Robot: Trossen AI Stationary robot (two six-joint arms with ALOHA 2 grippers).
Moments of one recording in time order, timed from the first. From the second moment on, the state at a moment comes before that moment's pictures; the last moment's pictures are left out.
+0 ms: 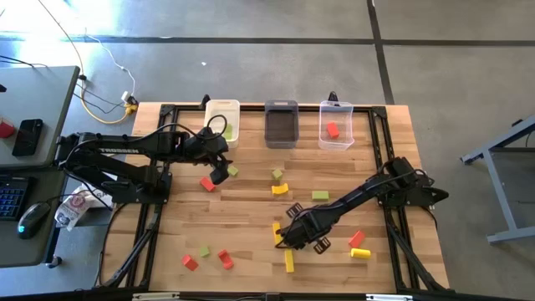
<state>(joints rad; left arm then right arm) 0.21 1.11 0.88 -0.64 -0.24 -0.23 0.45 2.01 1.33 -0.79 0.06 -0.22</state>
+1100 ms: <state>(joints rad) 0.21 1.11 0.88 -0.73 -0.17 -0.21 0.20 2.00 1.59 -0.99 0.51 -0.02</state>
